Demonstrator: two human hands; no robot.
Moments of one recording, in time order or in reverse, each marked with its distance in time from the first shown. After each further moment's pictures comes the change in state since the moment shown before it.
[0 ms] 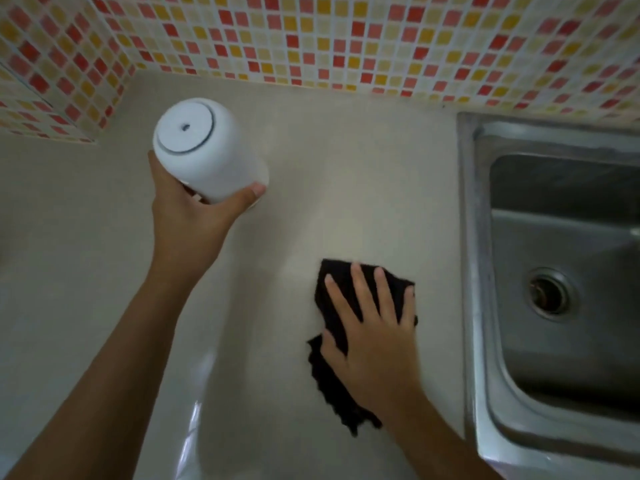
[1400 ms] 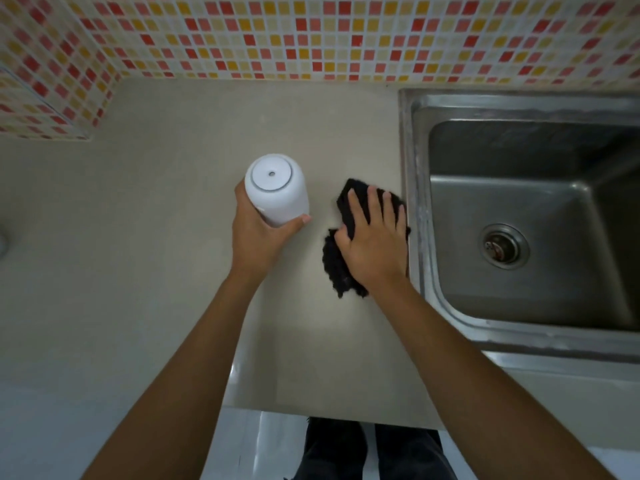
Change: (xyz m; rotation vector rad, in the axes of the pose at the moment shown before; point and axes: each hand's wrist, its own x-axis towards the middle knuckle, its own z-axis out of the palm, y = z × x) left_hand -0.103 0.005 0.077 0.020 -0.163 -0.087; right_hand 0.028 0.071 -0.017 0.021 0.093 0.252
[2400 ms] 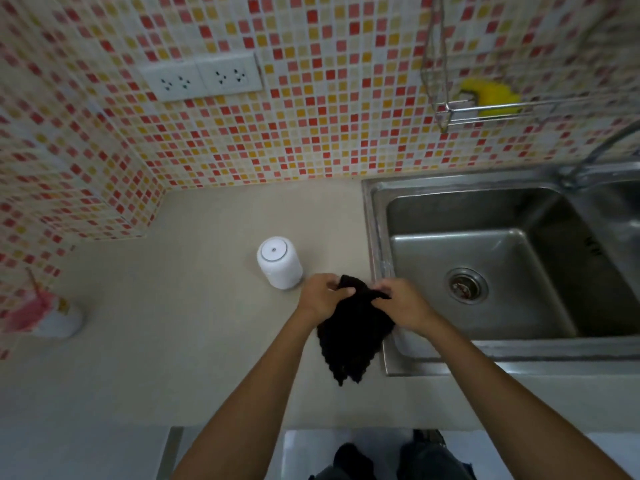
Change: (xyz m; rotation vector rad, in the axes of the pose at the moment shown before) left_hand -0.046 0.096 0.050 0.170 -0.515 -0.194; right_hand -0.057 0.069 -0.104 0.770 -0.260 0.095
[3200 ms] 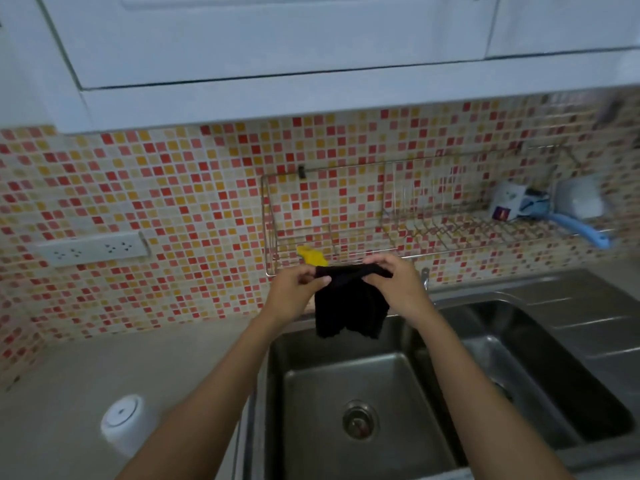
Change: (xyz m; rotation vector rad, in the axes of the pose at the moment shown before) left_hand 0.040 0.323 0.102 -0.015 0.111 0.600; right_hand -0.028 -0.024 -0.360 0.286 0.525 -0.309
